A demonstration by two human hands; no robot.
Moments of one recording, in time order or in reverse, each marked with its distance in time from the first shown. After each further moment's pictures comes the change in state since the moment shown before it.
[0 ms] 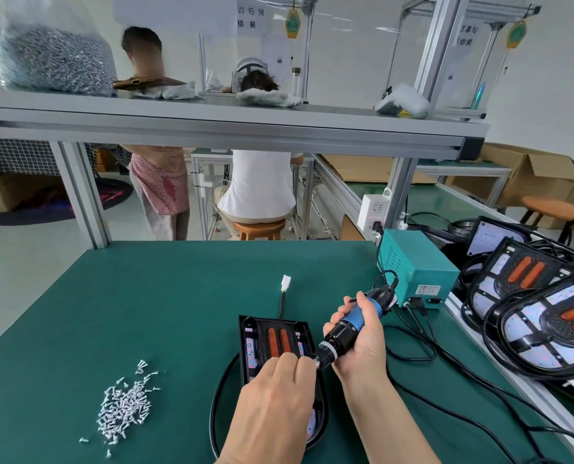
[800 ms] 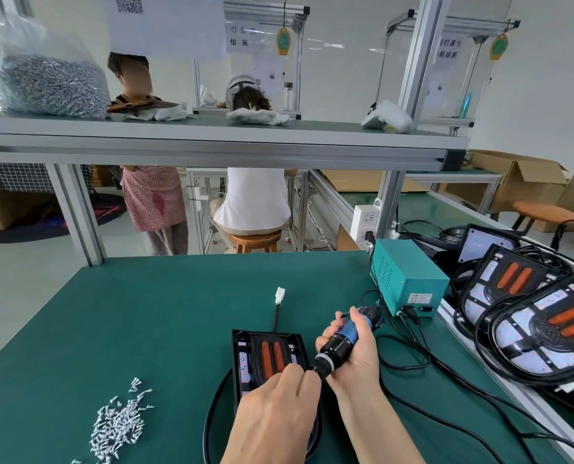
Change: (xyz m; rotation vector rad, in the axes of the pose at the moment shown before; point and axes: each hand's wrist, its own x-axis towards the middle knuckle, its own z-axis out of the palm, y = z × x) left_hand 0.009 0.006 -0.003 0.045 0.080 0.057; right_hand 0.002 -0.003 -0.005 0.104 -0.009 0.110
